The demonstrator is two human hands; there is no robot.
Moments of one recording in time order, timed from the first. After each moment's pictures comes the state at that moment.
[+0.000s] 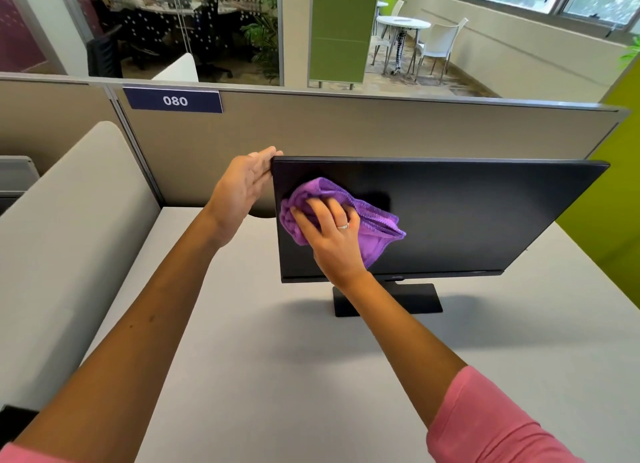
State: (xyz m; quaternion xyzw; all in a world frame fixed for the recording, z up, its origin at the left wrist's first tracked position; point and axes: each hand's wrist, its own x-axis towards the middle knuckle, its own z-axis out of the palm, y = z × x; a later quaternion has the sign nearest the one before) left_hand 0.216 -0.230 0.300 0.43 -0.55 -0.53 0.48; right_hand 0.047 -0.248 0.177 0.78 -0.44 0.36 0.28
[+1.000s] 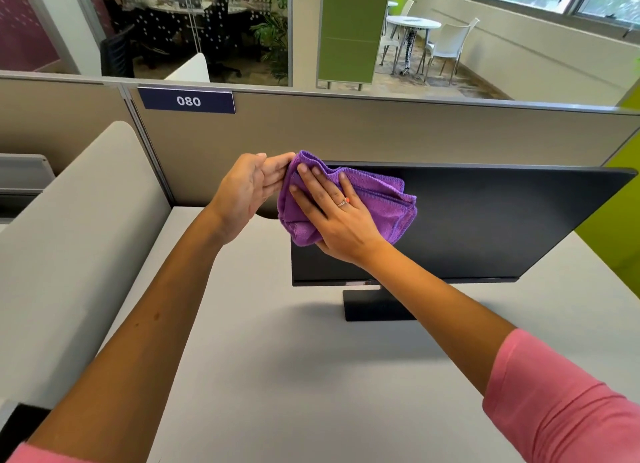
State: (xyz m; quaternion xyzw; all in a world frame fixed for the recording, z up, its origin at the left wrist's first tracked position) left_hand 0.240 -0.245 0.295 0.39 -0.58 -0.57 0.44; right_hand 0.044 -0.277 0.217 0.86 -0.32 0.24 0.33
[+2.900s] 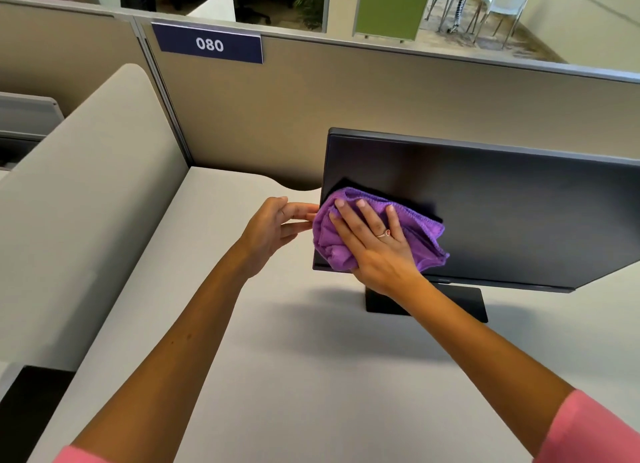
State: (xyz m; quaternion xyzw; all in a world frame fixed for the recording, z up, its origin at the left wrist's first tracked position) left_hand 0.245 -0.251 0.187 0.52 -0.45 -0.61 0.39; right_hand 0.029 -0.279 0.120 0.86 -0.37 0.19 0.29
